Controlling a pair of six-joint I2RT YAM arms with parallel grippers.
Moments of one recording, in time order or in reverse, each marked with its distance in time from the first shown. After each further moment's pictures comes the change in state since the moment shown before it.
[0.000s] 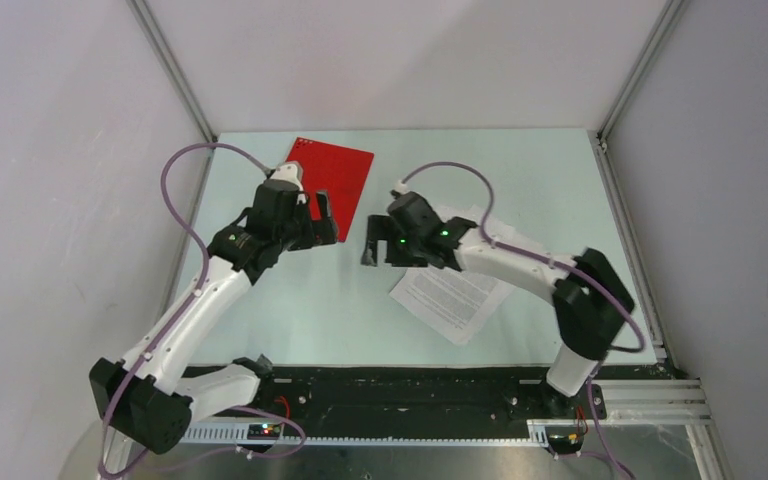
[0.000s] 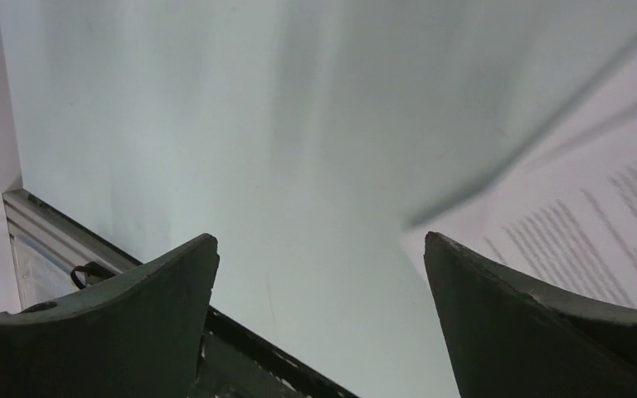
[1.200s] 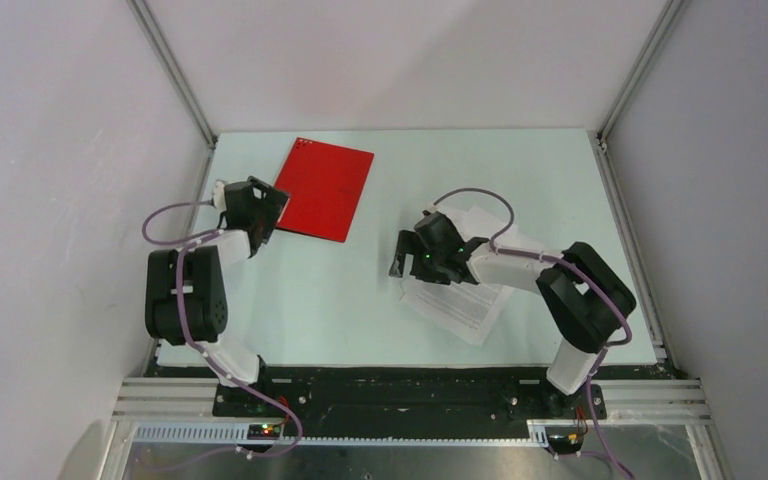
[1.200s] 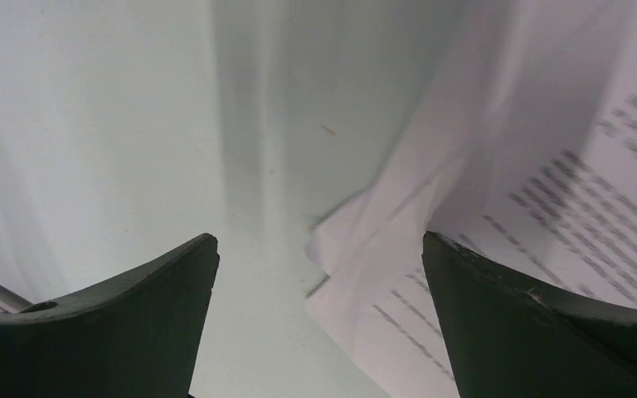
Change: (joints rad) left arm 0.525 0.542 -0.214 0.833 0.151 -0.524; right arm -0.090 0.103 -0.229 0.243 -0.012 0.051
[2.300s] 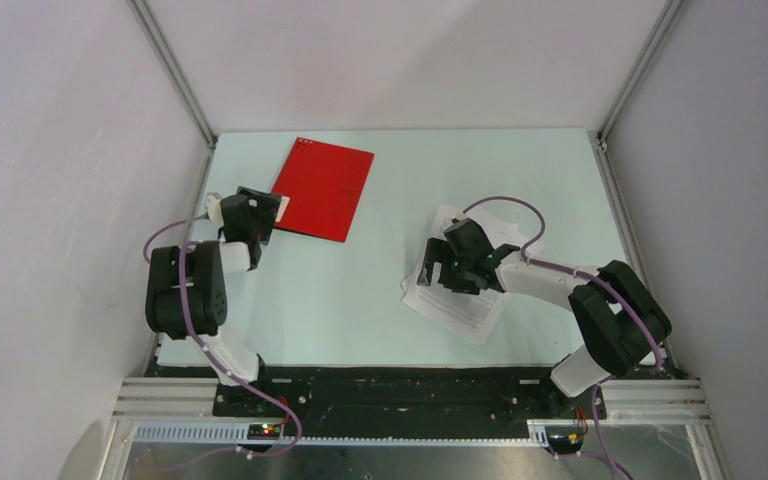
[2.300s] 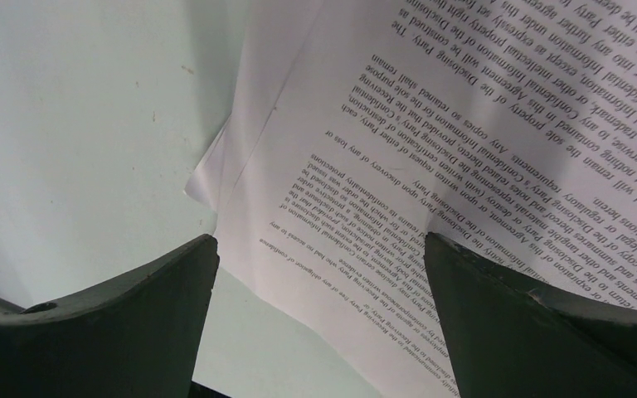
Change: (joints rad) left arm 0.043 0.048 -0.137 0.316 0.000 -0.124; right arm -0.113 -0.207 -0.192 -0.087 -0.019 -0.038
